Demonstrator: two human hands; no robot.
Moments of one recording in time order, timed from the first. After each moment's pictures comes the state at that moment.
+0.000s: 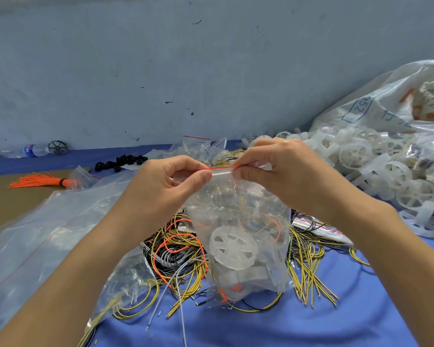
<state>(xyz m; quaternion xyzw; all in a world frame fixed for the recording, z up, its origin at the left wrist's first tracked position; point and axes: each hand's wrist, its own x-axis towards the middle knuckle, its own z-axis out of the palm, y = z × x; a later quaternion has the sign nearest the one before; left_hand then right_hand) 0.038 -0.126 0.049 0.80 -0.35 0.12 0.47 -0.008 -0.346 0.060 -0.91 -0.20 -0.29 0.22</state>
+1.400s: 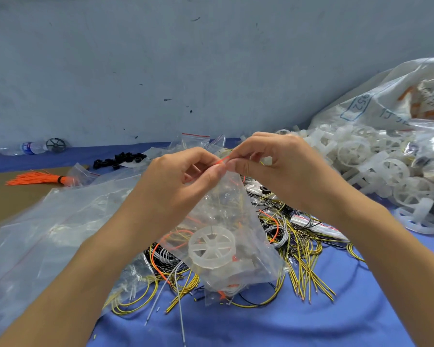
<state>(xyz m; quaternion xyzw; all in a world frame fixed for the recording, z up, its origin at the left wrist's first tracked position) 0.025 -0.140 0.053 0.81 -0.38 0.17 0.41 -0.009 -0.340 0.056 -0.88 -0.19 -0.30 0.32</state>
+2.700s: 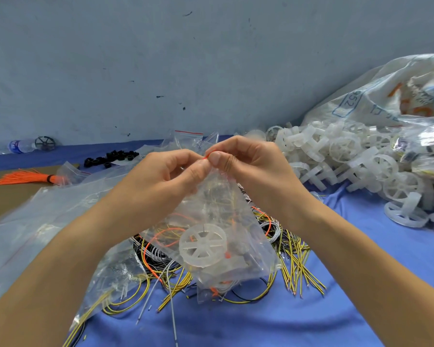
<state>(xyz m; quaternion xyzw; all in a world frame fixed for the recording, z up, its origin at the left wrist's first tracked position) 0.026 -0.134 0.058 0.80 -0.38 0.03 0.46 -0.007 -0.313 0.040 -0.74 -0.16 -0.23 0.61</state>
